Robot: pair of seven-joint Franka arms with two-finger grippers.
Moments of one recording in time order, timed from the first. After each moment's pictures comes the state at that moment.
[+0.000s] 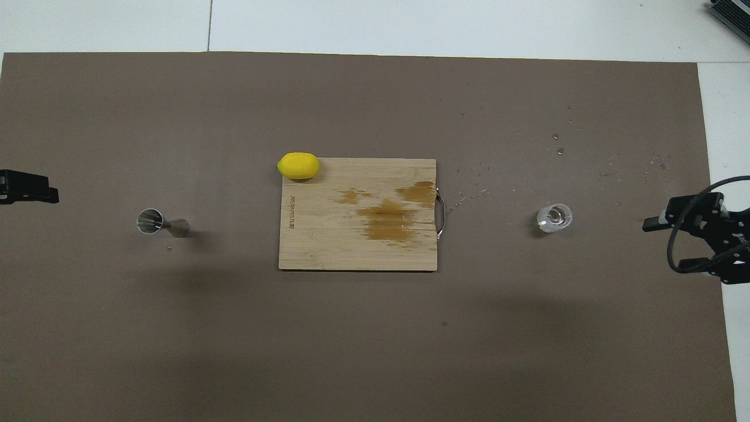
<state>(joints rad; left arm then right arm) 0.07 -0.06 0.06 -1.81 -0.06 1.79 -0.04 -0.18 -0.16 -0.10 -1.97 0.45 1.62 0.40</state>
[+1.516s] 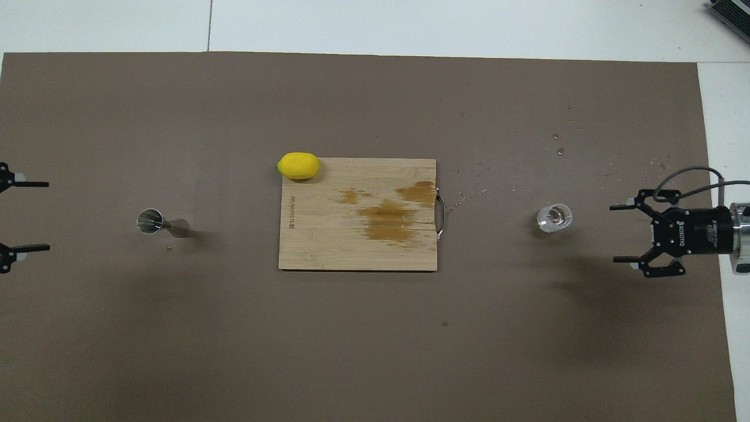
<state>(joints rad) 0.30 -0.07 0.07 -1.94 -0.68 1.69 -0.85 -0.35 0.16 -0.09 -2.06 0.89 1.64 0.60</state>
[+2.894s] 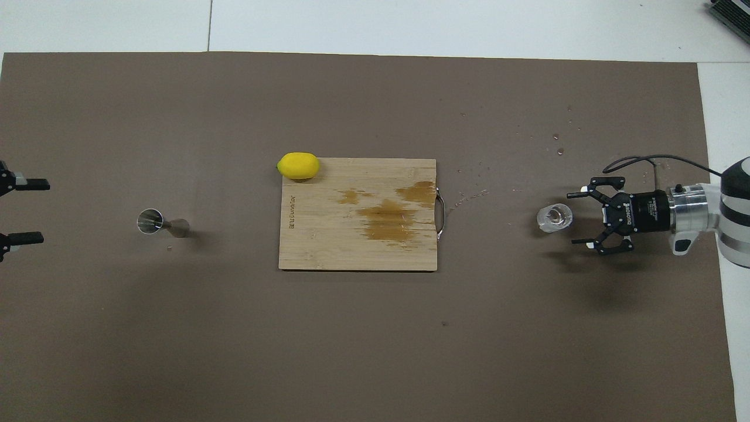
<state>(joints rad) 0.31 -0.07 0.06 -1.93 -0.69 1.71 -0.36 -0.31 0.45 -0.07 -1.92 0.98 1.64 0.72</state>
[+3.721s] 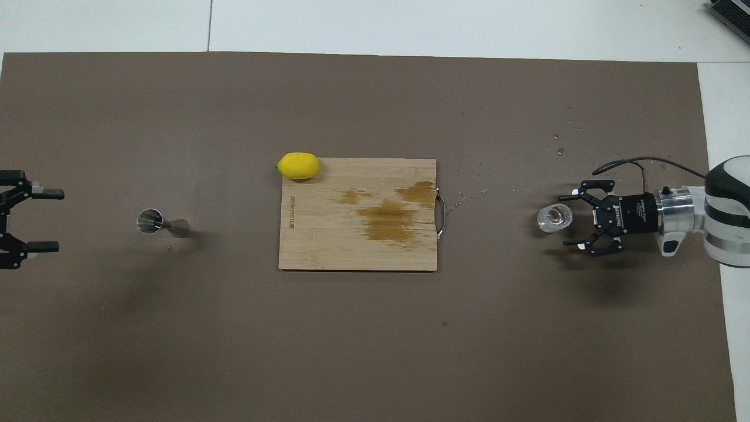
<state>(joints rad) 0.38 0.07 0.06 -1.88 -0.80 1.51 -0.33 -0.30 0.49 -0.08 -1.92 1.00 1.66 0.72</state>
